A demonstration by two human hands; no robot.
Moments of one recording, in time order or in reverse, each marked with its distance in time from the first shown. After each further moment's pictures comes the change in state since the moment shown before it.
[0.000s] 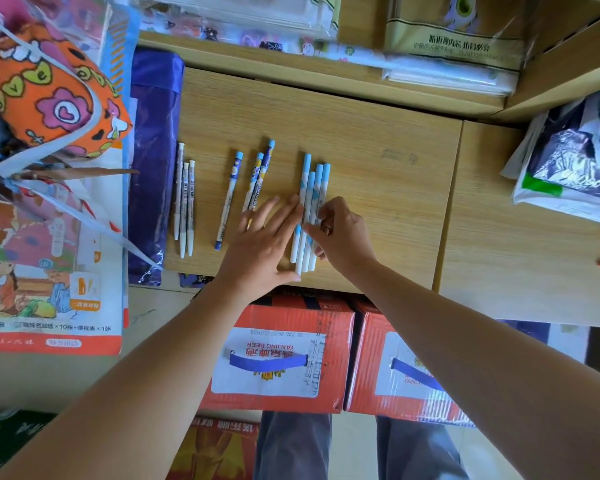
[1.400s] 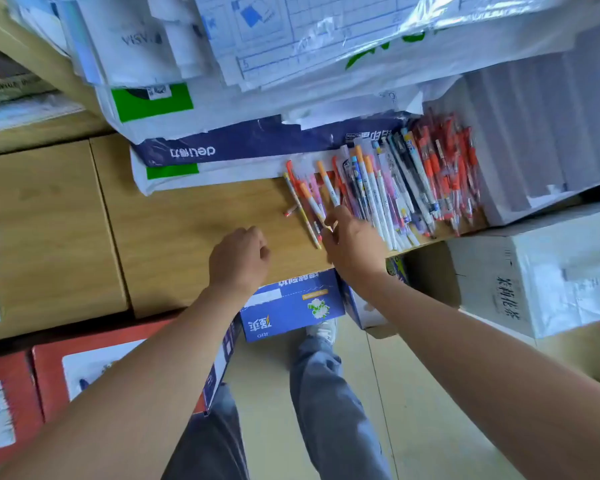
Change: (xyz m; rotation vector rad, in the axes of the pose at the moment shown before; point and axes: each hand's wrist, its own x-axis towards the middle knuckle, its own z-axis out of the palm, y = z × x) left_hand 0.183 0.497 0.038 -0.089 -0.227 -0.258; right_hand -0.121 0.365 -0.393 -0.248 0.305 0.094
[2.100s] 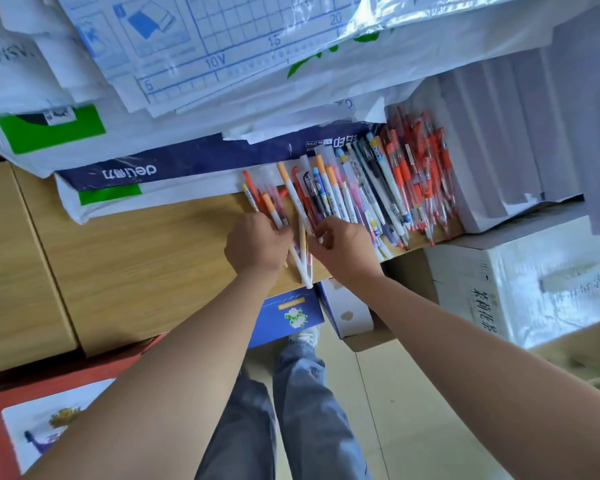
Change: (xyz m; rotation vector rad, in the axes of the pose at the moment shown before) left_hand 0.064 0.097 0.020 -0.229 0.087 -0.264; right_hand 0.032 0.052 -0.015 0.224 -0.045 0.018
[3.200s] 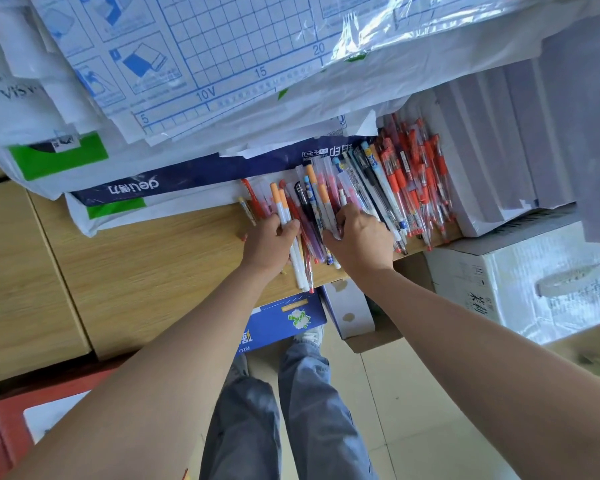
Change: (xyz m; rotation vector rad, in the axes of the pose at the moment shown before) left_hand 0.007 0.003 -0.005 -0.523 -0.390 0.094; right_hand 0.017 0.005 -0.023 -0.339 0.057 0.101
